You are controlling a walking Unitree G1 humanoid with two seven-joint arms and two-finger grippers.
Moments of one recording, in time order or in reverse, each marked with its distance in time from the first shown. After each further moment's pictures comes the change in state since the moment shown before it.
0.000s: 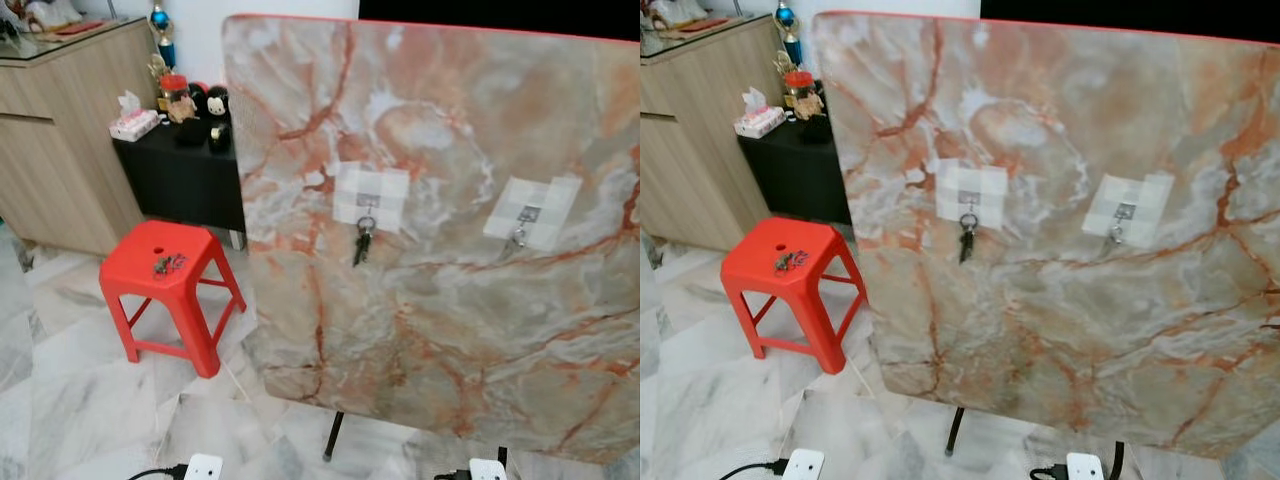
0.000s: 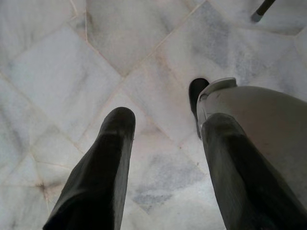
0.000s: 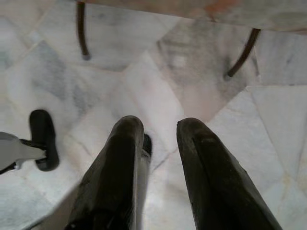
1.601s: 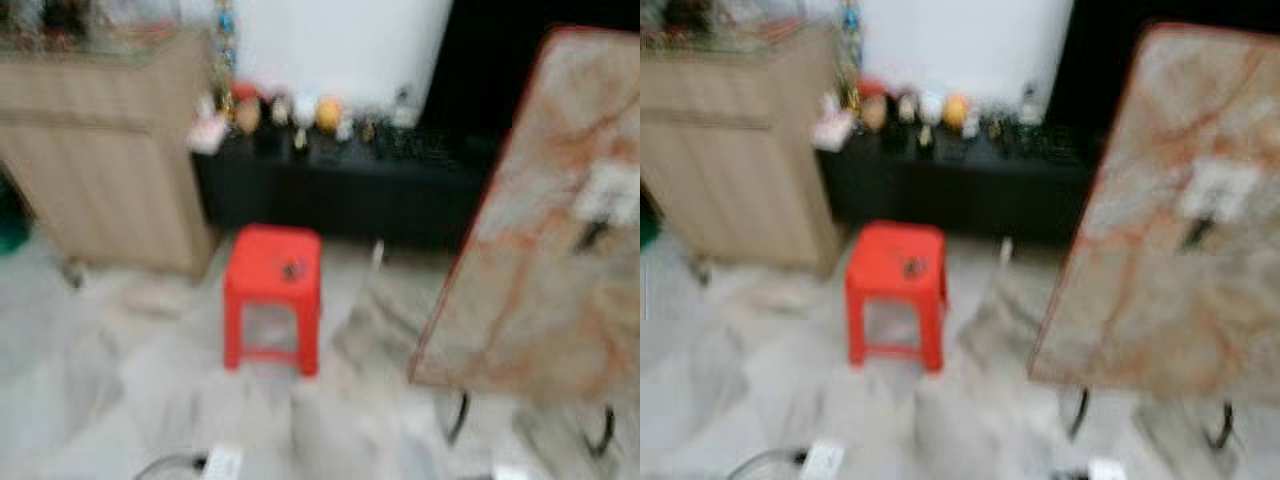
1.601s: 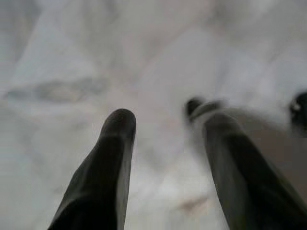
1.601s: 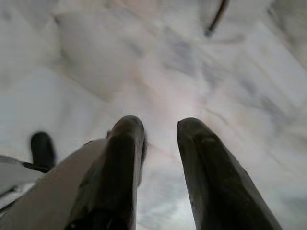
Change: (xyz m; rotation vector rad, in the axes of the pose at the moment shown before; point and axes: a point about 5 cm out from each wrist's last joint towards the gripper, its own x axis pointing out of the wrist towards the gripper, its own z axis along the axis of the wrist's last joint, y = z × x) left arm -0.002 -0.007 -0.006 0.074 -0.014 -0.012; right arm -0.005 -0.021 -0.004 0.058 -0.019 -0.006
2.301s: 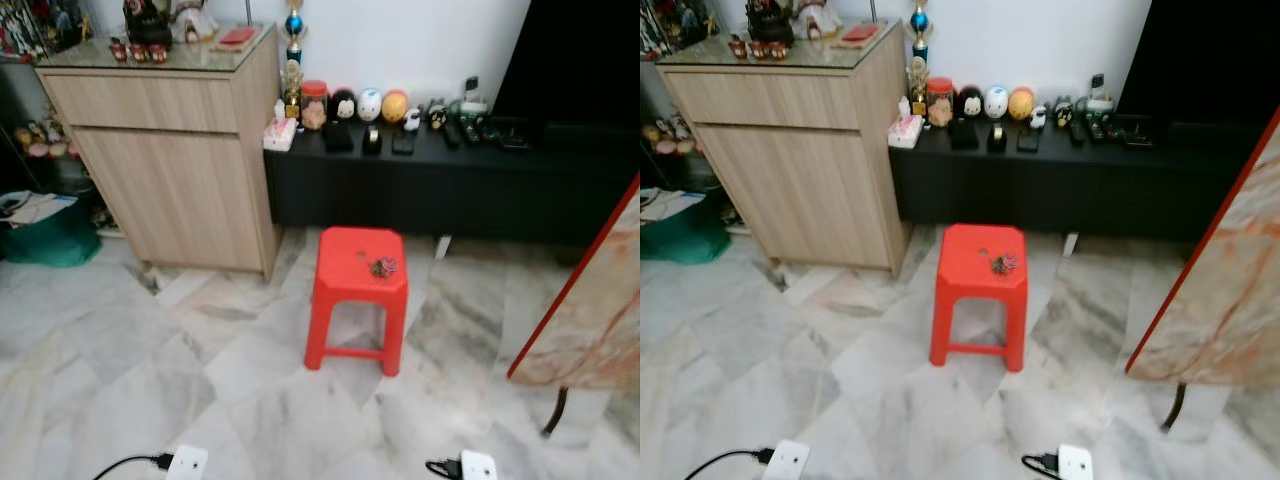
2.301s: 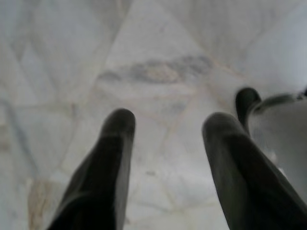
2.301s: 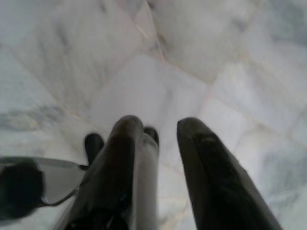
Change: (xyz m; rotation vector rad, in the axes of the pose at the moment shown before) left arm 0.004 0.012 0.021 0.001 -0.033 -0.001; right arm 0.003 0.019 -0.003 0.091 -0.004 0.011
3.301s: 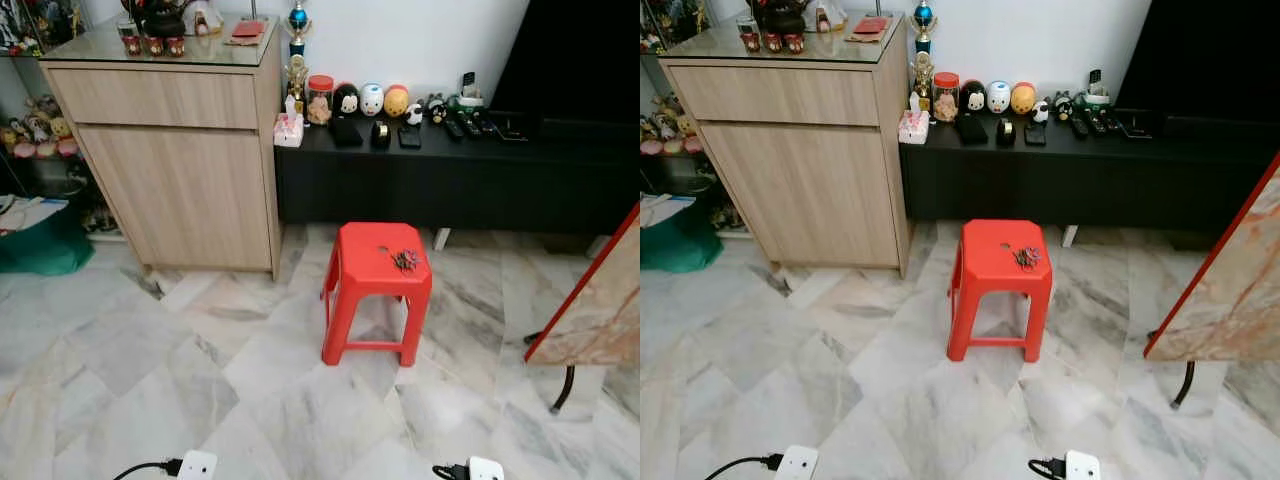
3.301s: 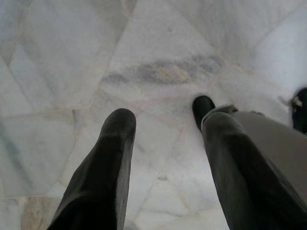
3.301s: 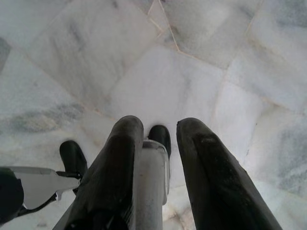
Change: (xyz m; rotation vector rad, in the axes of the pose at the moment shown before) left arm -0.002 0.004 -0.009 -0.046 0.008 -0.009; right arm 0.001 0.008 0.001 0.020 -0.016 0.014
